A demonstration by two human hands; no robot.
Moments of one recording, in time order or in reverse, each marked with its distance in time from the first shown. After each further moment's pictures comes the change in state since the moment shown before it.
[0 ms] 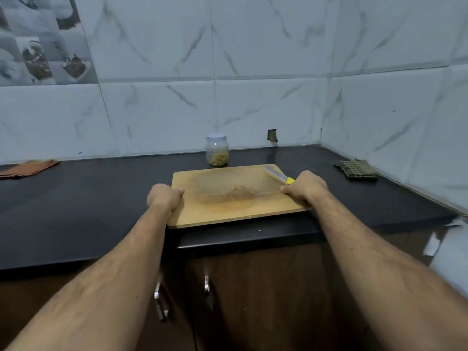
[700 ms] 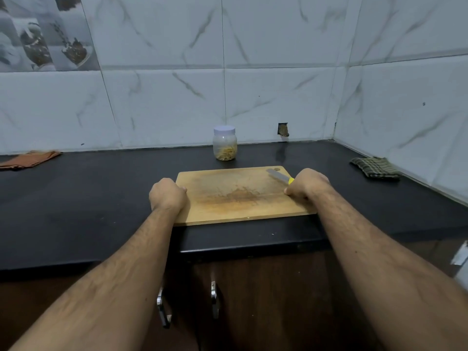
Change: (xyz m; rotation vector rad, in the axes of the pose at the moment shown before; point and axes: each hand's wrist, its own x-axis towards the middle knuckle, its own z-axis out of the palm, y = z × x) left_hand 0.028 -0.008 0.016 0.362 0.149 0.081; right_hand 0.014 -0.033 0.022 -0.193 -0.073 0.041
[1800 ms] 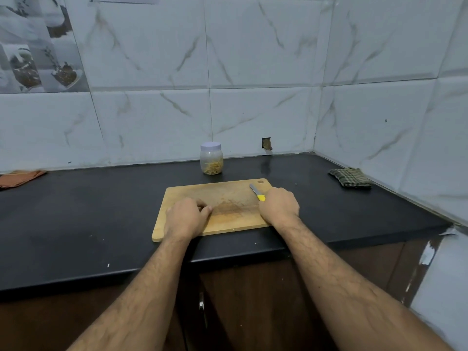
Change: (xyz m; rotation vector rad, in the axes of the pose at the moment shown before) left_hand -0.064 0.035 0.011 0.041 -0.010 0.426; right_hand -0.023 -0.007 0.038 -0.065 0.308 -0.221
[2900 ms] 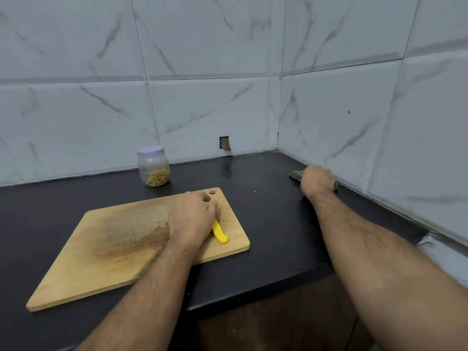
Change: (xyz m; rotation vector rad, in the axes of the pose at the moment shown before) left_hand 0.056 0.140 0.080 -0.071 0.037 0.067; right_hand 0.161 0.199 -0.019 -0.258 0.105 0.317
